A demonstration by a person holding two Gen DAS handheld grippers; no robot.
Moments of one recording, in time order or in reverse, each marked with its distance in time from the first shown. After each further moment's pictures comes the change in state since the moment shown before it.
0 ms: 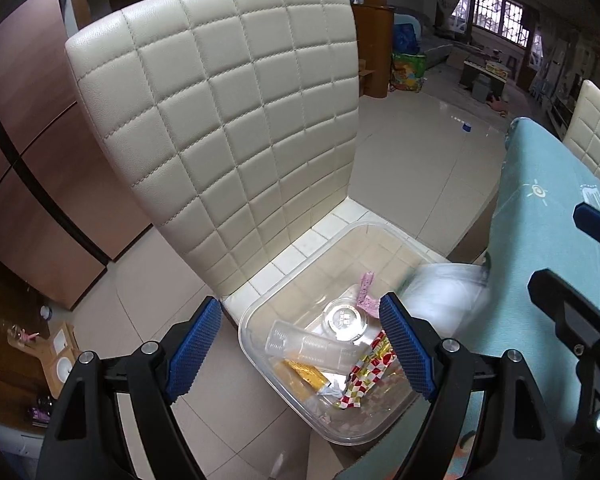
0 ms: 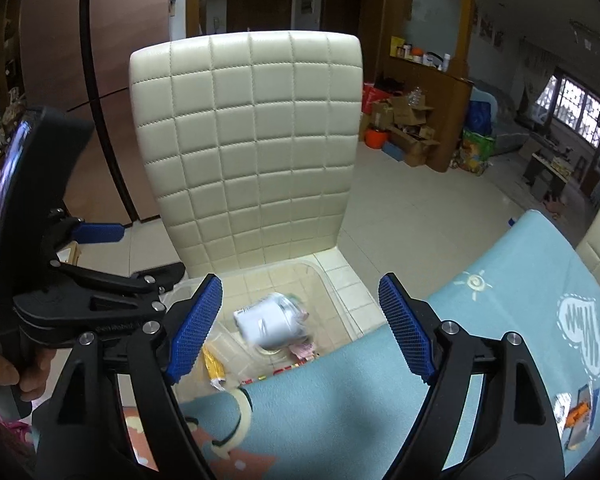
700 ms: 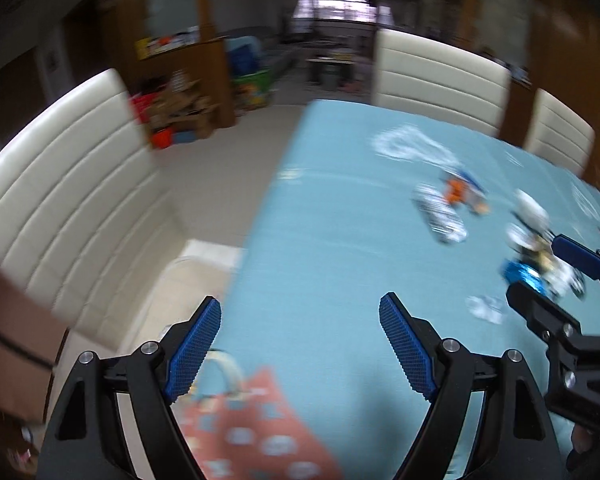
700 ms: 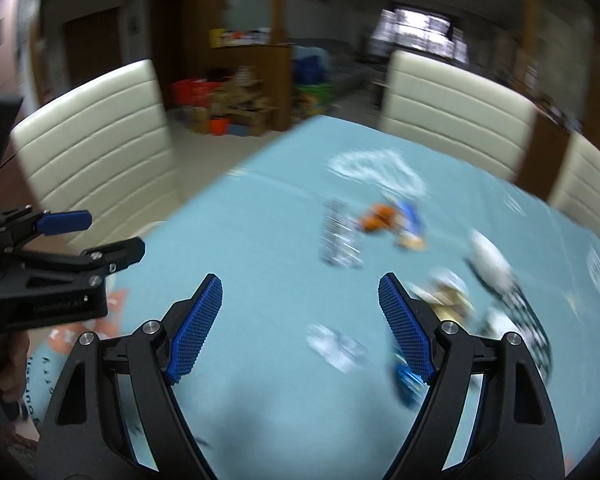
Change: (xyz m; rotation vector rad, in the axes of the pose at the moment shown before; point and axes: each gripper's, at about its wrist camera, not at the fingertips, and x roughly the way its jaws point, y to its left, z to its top) left arm -0.109 -0.174 -0.044 0.414 -0.105 -0.377; right arm -0.192 -0.094 -0.137 0.458 0.035 -0.463
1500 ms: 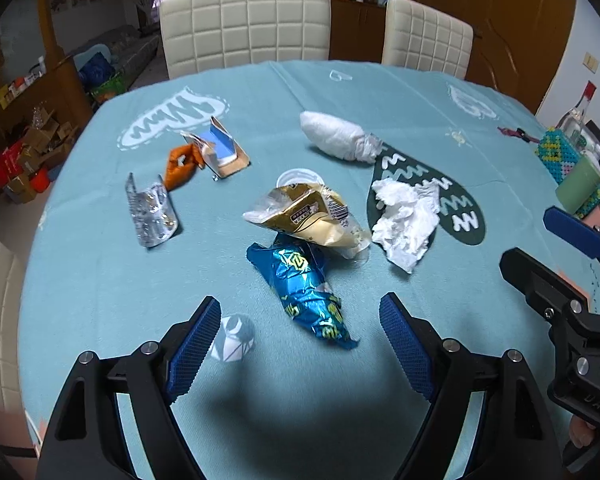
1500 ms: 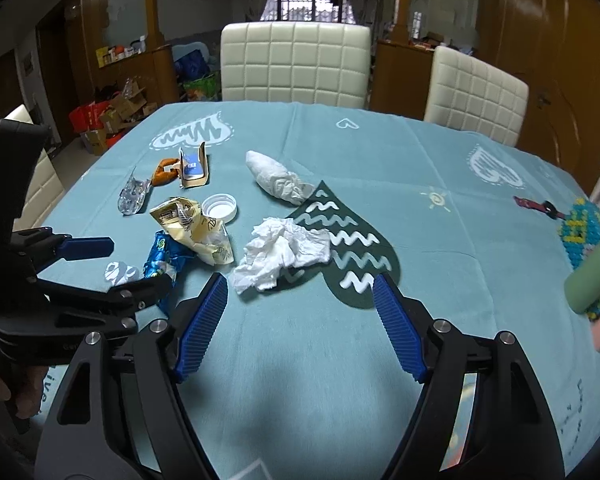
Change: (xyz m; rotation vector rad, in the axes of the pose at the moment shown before) left arm 0.052 -0.208 0.002 0.303 0.136 -0.305; right arm -0.036 -0.158 -0.065 0.226 0.054 -0.247
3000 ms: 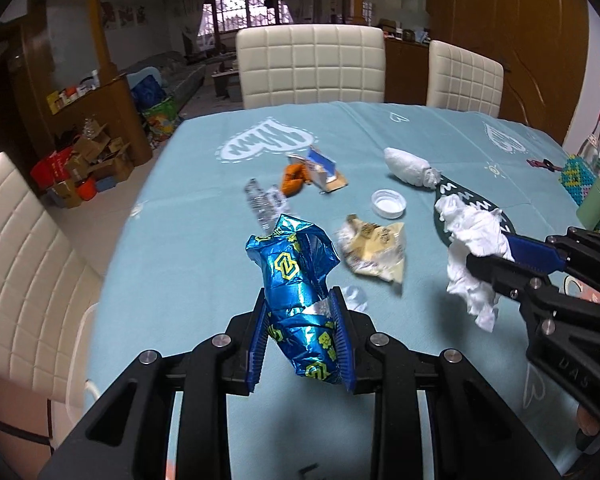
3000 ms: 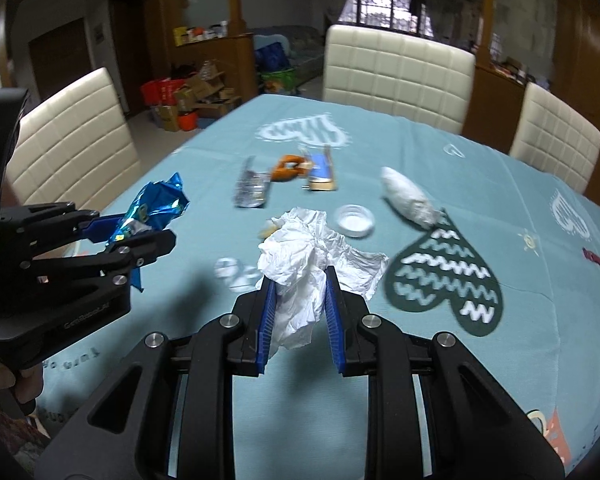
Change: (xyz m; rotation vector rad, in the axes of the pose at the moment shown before) left arm -0.077 0.062 -0.046 -0.060 -0.155 0.154; right arm -0.018 0.095 0.005 -0.172 -0.005 0.221
